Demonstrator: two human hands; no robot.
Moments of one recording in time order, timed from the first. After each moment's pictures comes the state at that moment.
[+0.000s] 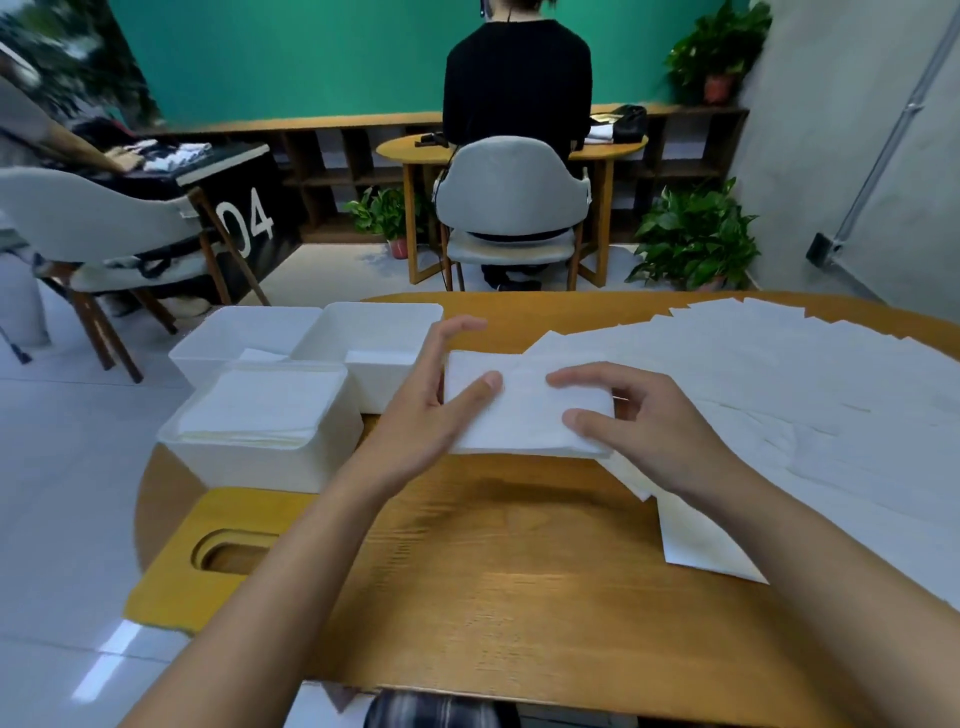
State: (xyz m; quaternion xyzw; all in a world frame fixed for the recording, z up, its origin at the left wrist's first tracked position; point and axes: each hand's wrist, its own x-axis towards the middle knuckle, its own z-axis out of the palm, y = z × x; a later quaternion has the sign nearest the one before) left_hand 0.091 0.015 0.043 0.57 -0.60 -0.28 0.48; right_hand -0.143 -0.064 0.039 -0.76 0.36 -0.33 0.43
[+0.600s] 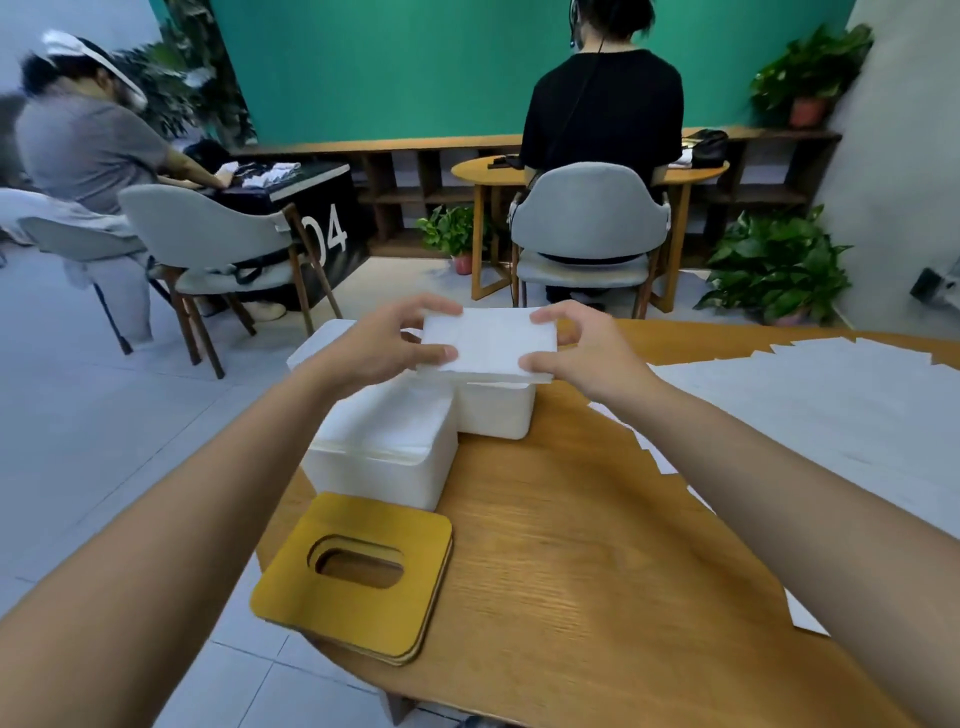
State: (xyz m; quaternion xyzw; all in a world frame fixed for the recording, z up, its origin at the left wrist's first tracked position) left_hand 0.268 -0.008 0.096 0.67 -0.58 -0.27 0.37; right_hand 0.024 -0.105 0.079 -0.76 0.39 -0.30 0.43
